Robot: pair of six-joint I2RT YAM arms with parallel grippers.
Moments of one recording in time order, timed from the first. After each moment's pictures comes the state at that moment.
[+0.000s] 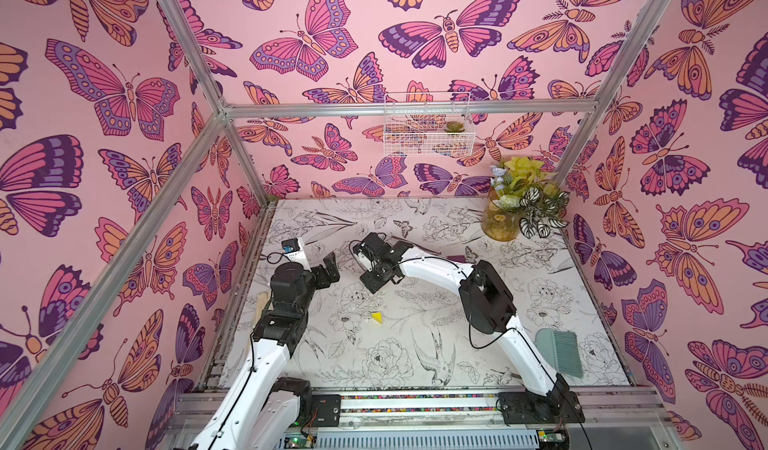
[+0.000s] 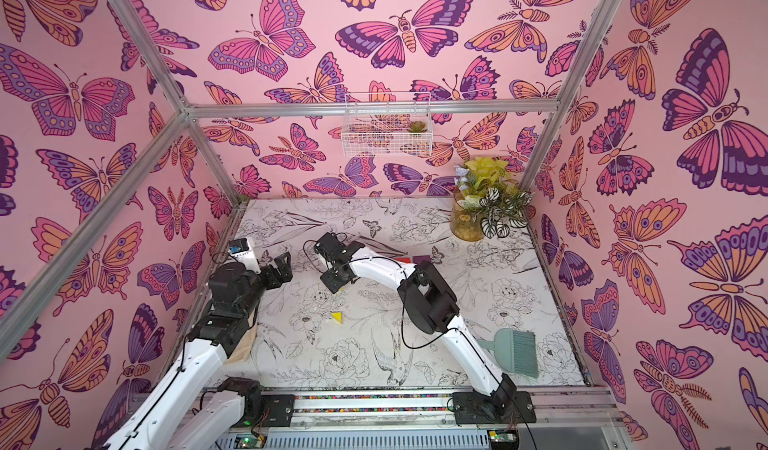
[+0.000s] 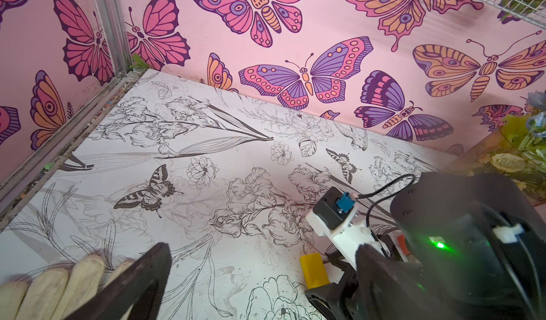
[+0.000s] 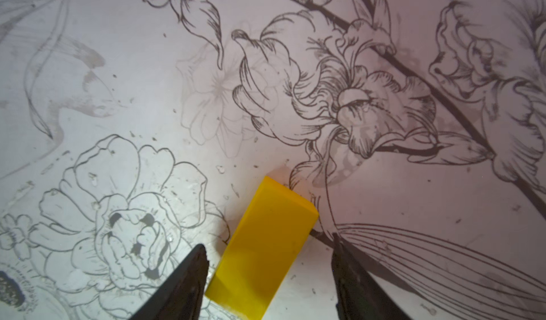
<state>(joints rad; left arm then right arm) -0.14 0.83 0.56 -0.06 -0.07 -0.32 0.89 2.41 2.02 -0.75 0.03 0.09</state>
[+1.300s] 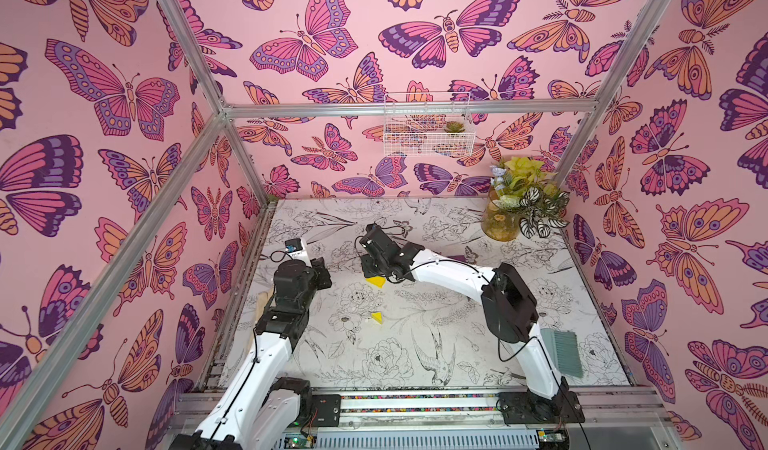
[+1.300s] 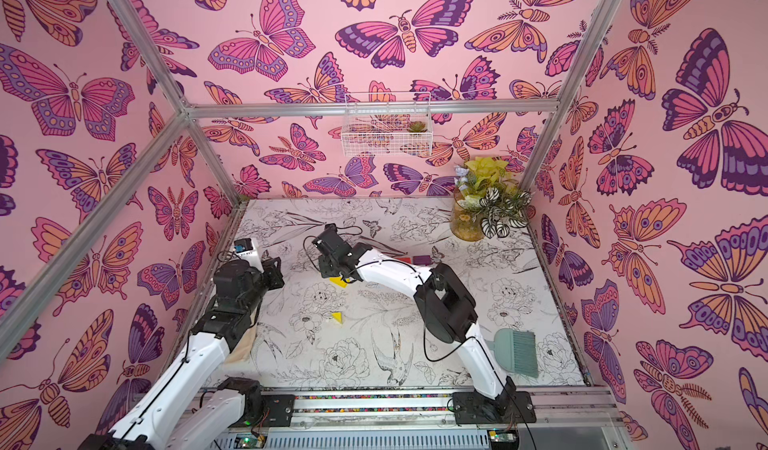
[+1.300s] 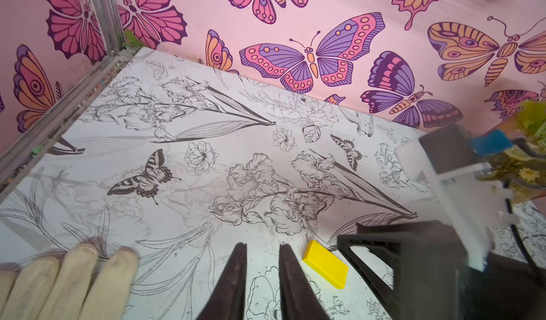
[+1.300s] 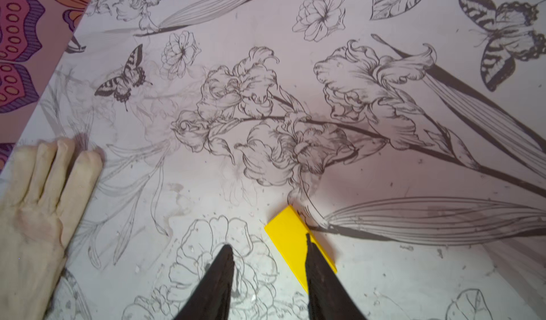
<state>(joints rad) -0.12 0.90 0.57 -0.07 -0.03 -0.34 0.92 2.24 1.90 -0.51 0.18 0.55</state>
